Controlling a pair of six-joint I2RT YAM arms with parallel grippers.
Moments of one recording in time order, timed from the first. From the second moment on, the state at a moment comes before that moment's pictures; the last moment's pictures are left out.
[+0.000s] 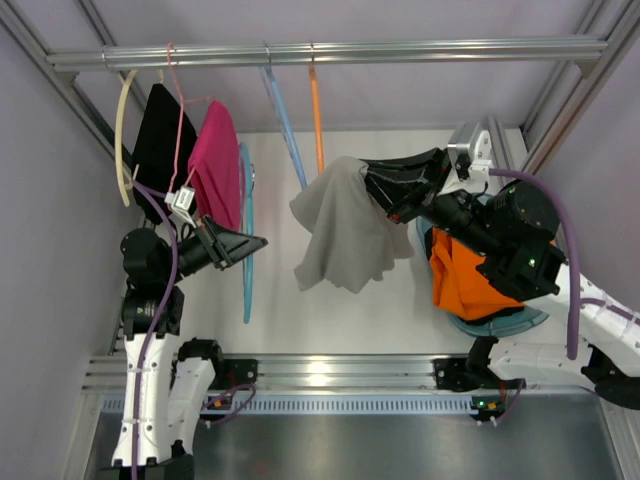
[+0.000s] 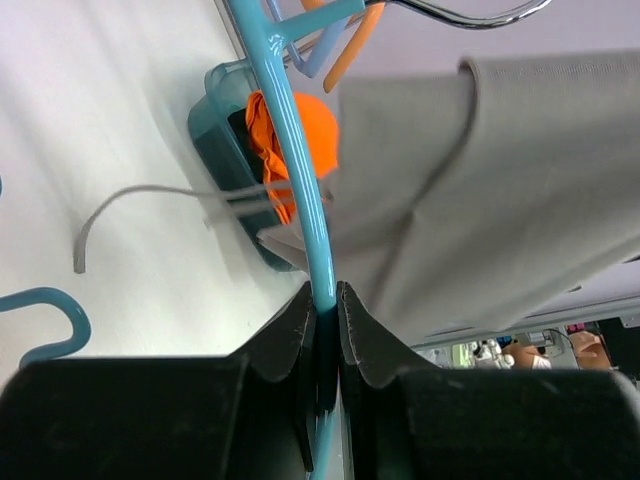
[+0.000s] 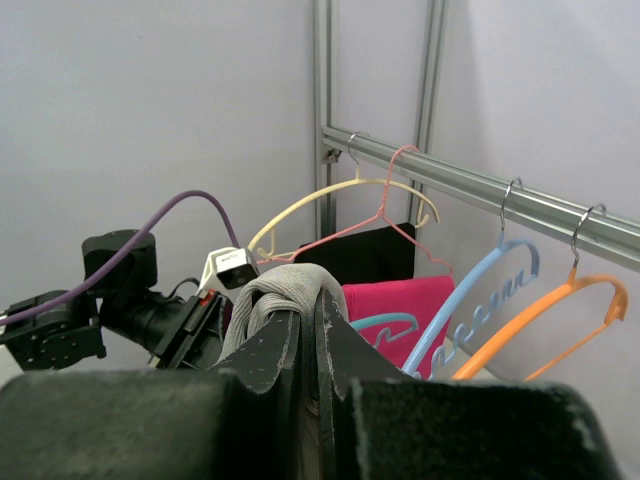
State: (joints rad) left arm 0.06 0.58 0.75 -0.22 1.00 -0.98; right arm 1.04 1.02 1.35 0.11 -0.05 -0.01
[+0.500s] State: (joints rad) left arm 0.06 0.58 0.73 -0.24 1.00 -0.91; right arm 0.81 0.90 1.37 -0.02 -0.18 0.02
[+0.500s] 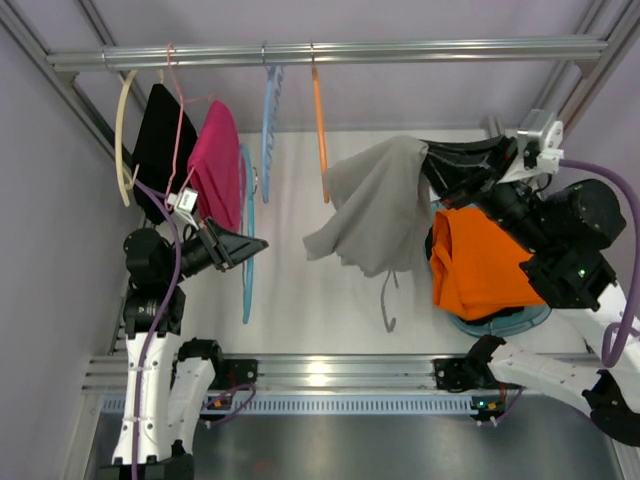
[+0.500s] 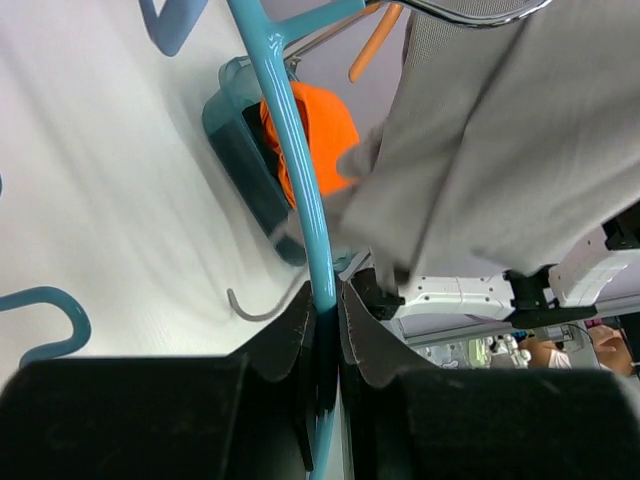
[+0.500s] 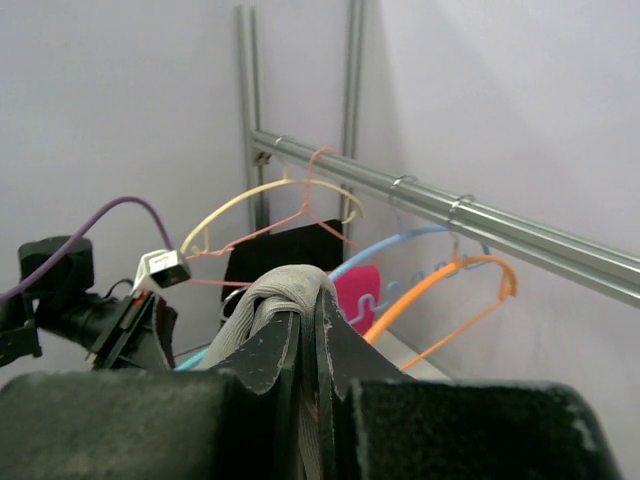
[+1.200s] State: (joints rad) left arm 0.06 0.65 0.76 -0.25 0.98 -0.89; right arm 0.46 0.71 1.39 -0.05 0.17 -0.15
